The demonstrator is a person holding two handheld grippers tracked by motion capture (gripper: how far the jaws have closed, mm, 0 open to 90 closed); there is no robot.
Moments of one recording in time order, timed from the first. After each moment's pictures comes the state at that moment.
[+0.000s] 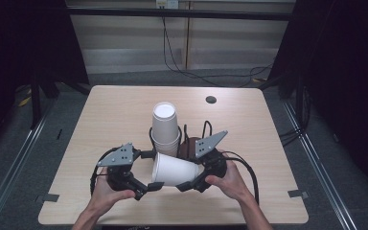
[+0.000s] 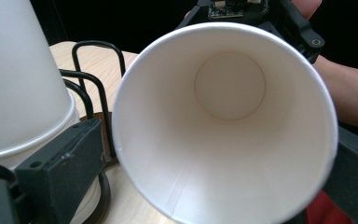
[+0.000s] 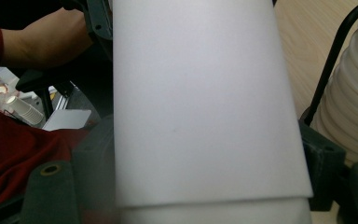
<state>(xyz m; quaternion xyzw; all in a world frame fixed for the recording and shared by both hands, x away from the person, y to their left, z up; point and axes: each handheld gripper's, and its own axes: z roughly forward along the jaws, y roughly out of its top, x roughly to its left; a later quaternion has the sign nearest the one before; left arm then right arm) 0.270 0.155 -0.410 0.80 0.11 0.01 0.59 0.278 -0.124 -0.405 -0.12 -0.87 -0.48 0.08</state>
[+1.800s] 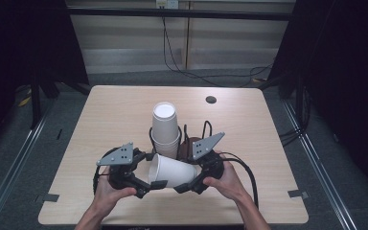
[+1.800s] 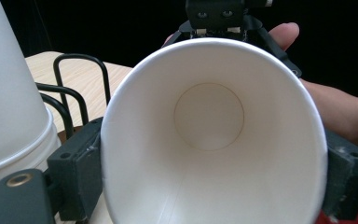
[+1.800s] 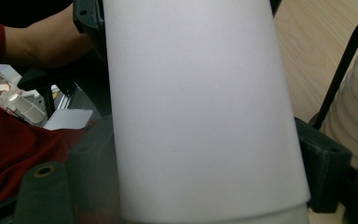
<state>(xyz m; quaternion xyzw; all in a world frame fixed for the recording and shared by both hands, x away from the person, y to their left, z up) 0.269 0.151 -0.407 0.79 0.10 -0.02 0.61 0.278 -0.118 -0.411 -0.11 -0.86 -0.49 0.08</state>
